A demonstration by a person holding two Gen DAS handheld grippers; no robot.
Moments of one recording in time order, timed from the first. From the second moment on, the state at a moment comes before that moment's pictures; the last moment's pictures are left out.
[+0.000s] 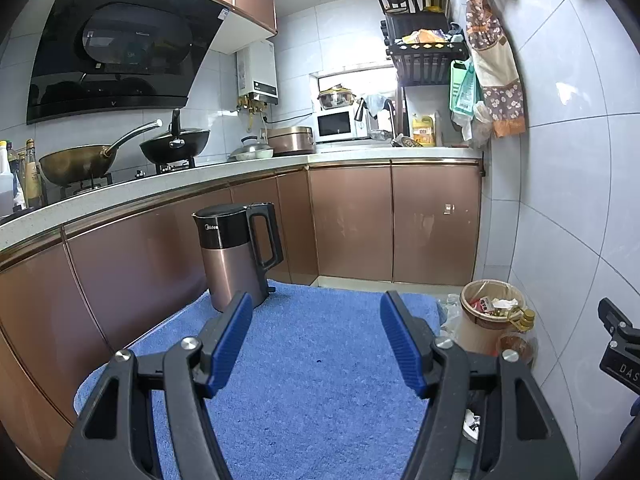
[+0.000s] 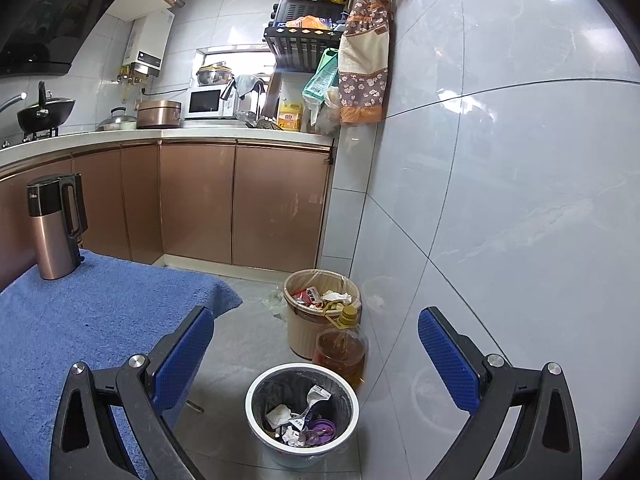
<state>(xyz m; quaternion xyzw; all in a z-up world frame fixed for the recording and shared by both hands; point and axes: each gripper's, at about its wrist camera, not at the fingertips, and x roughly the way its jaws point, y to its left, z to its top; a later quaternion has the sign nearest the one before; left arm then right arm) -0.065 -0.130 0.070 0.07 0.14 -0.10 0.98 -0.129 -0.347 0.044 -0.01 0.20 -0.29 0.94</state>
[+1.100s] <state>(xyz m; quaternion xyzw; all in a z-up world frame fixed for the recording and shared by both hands) -0.057 -0.119 0.056 0.05 0.18 -0.10 0.98 -0.118 -0.338 0.034 -0.02 0.21 -0.28 0.93</state>
